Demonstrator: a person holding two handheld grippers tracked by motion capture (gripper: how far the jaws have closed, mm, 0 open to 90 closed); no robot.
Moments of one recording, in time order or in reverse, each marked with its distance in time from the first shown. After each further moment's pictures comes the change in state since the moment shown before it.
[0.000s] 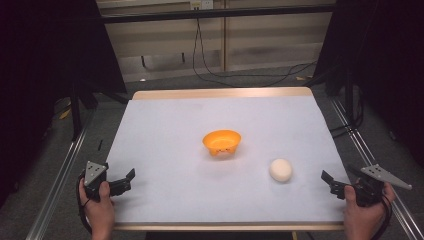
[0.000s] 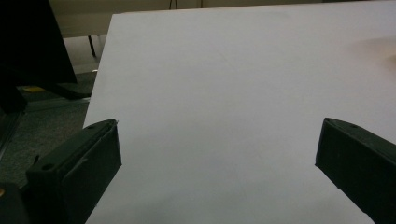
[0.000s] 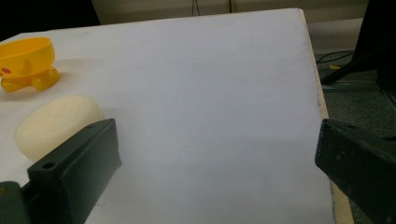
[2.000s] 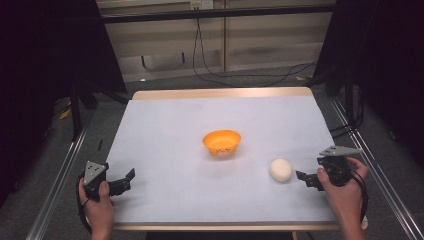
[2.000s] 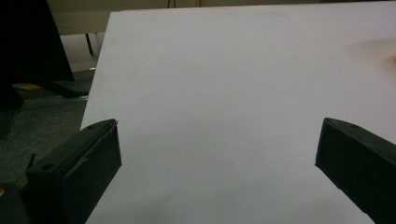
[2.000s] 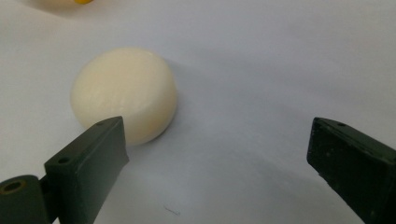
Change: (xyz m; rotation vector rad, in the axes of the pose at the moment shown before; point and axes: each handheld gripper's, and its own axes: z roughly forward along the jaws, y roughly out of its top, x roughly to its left) left arm 0.001 0.000 0.000 0.005 -0.005 -0.008; right arm 0.053 0.044 0.050 0.402 0.141 -0.218
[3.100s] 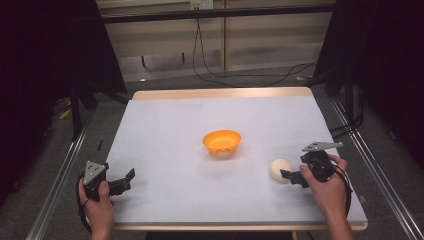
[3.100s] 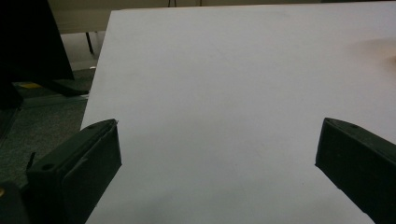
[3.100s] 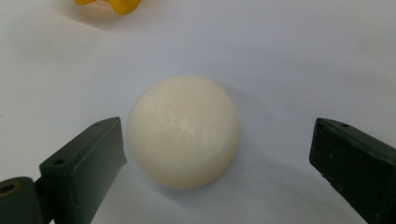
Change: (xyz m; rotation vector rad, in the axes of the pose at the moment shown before) left arm 0.001 0.000 0.000 0.003 -0.003 -0.004; right arm 0.028 0.022 0.022 0.030 0.086 0.000
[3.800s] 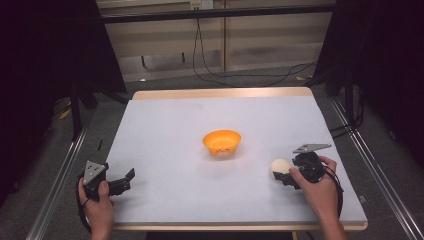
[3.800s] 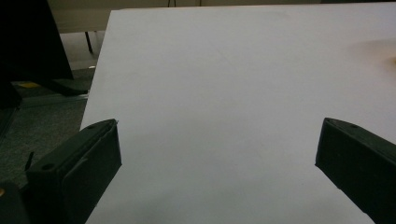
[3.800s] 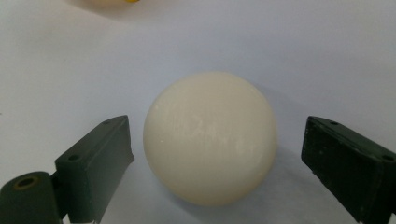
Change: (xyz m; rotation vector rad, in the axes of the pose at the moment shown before) left arm 0.001 0.000 0.000 0.002 -0.001 0.000; right arm 0.013 0.001 0.017 0.034 0.011 -0.008
